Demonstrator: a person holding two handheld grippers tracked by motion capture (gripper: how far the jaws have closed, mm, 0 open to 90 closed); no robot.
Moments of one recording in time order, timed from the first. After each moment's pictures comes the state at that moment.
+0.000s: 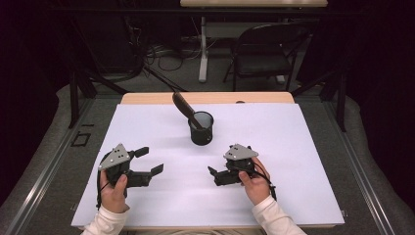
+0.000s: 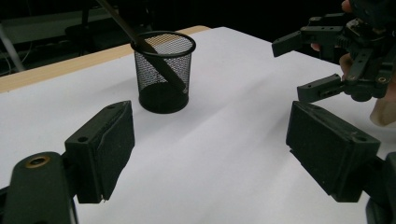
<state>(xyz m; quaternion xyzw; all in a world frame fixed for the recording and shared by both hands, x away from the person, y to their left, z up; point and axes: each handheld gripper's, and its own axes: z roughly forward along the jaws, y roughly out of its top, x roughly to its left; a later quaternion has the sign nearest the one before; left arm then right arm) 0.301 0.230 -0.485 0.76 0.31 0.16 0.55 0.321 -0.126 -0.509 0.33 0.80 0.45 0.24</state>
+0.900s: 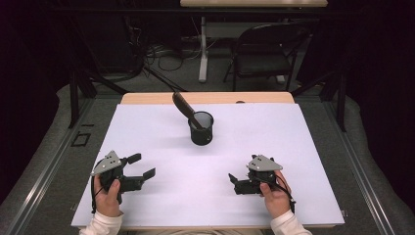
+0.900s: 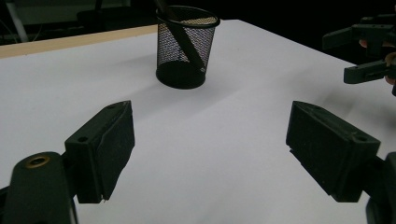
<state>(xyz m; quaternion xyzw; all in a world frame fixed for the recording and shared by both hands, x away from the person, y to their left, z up) 0.301 0.255 -0.515 0.75 0.34 0.14 0.55 0.294 -0.180 -0.524 0.38 0.78 0.43 0.26</state>
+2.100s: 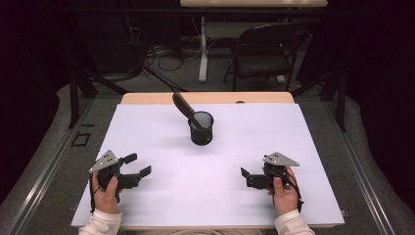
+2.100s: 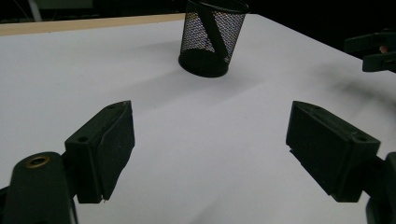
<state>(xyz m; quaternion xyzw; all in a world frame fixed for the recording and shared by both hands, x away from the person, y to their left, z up) 0.311 0.269 -0.531 0.74 0.38 0.14 0.54 0.308 -0.218 -0.540 0.46 0.73 0.45 0.23</state>
